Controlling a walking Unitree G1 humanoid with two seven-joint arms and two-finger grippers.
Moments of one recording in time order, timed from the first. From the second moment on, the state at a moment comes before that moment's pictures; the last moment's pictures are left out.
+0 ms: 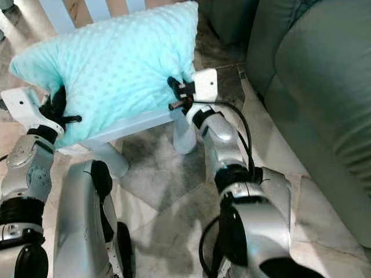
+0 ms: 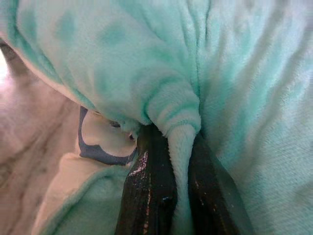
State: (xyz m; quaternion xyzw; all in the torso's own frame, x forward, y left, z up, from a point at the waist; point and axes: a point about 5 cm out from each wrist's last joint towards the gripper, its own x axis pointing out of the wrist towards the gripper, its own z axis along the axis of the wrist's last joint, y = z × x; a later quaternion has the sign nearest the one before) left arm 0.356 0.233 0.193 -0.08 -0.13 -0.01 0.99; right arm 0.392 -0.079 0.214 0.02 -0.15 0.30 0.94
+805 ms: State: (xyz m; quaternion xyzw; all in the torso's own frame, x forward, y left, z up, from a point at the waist) left arm 0.321 0.171 0.139 -0.08 -0.07 -0.08 0.99; right arm 0.308 -0.134 0.187 -0.03 -0.18 0.14 0.97
